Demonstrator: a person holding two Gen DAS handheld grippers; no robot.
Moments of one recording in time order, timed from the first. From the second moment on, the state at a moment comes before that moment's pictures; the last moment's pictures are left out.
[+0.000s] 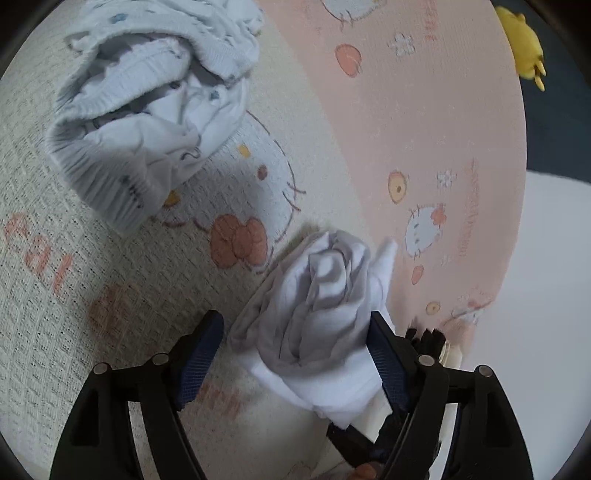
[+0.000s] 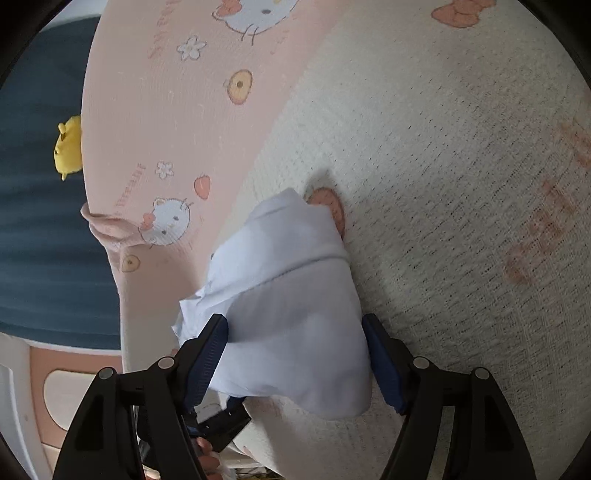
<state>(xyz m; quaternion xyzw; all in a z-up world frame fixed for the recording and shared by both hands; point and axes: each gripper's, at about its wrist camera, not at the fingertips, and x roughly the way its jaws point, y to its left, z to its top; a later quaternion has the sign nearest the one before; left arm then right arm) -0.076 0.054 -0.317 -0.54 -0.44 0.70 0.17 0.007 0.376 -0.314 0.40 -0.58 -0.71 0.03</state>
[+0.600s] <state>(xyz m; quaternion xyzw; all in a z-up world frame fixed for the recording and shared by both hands) -0.089 0.092 -0.308 -0.55 -0.35 0.73 0.21 -0.011 0.376 -0.323 0.38 -0.63 -0.68 0.01</state>
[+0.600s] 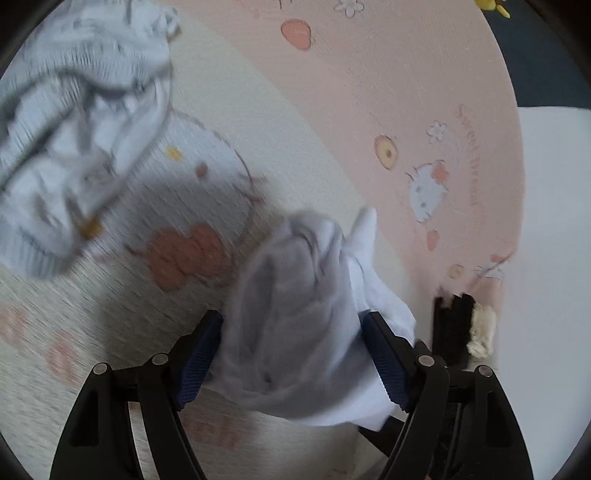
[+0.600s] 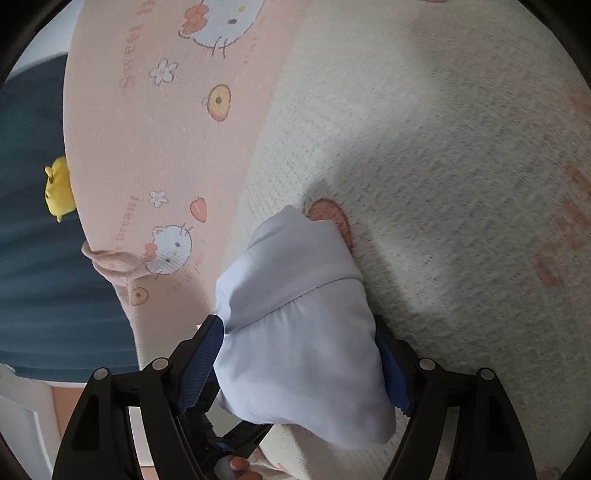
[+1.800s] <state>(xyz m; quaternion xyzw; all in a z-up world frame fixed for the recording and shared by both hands) -0.064 0.152 -0.196 -0.46 -0.41 0.69 0.39 0.050 0.447 -0.175 0.24 -0.54 -0.80 0.02</state>
